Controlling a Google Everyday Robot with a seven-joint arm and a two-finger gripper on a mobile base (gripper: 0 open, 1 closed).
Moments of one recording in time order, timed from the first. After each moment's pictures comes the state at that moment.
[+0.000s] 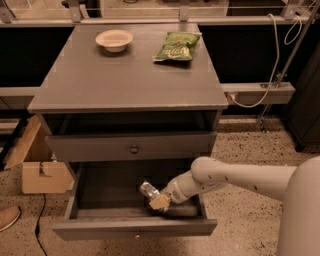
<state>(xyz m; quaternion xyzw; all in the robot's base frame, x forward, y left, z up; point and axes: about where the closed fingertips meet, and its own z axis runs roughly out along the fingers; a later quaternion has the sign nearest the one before) 0.513 0.002 0.440 -0.41 0.84 0.31 0.17</state>
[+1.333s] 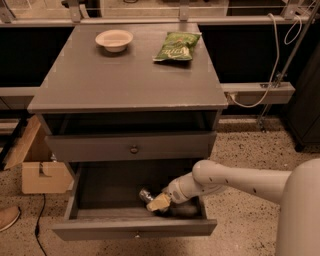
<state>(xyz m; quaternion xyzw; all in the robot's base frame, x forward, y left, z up) 0.526 0.004 0.421 -0.38 0.85 0.33 0.18</state>
